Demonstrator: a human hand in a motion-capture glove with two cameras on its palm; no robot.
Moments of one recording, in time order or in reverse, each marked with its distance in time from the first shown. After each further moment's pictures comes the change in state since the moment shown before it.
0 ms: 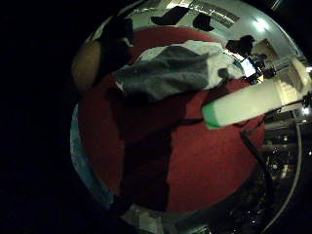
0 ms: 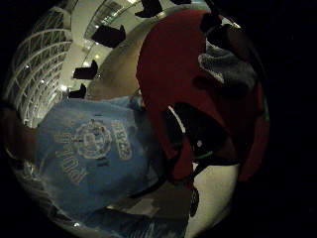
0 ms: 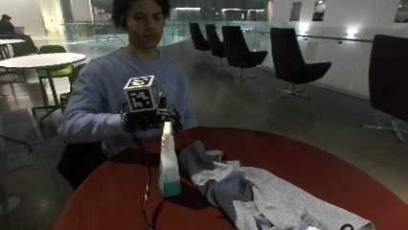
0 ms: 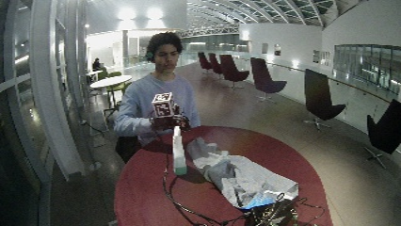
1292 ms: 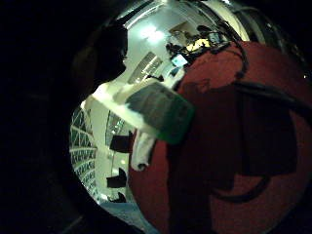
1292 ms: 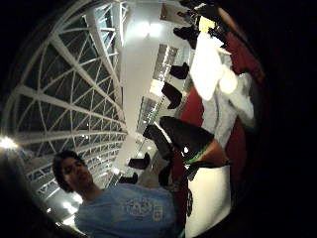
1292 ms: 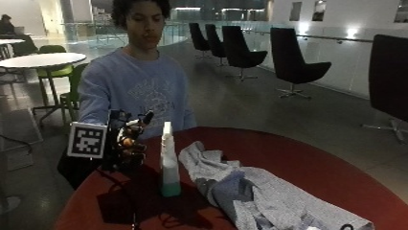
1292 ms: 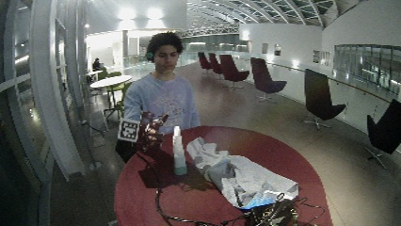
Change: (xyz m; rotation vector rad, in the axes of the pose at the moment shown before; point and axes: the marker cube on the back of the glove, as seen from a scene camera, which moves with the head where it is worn) arm 0.147 0.032 -0.021 0.892 -0.725 0.723
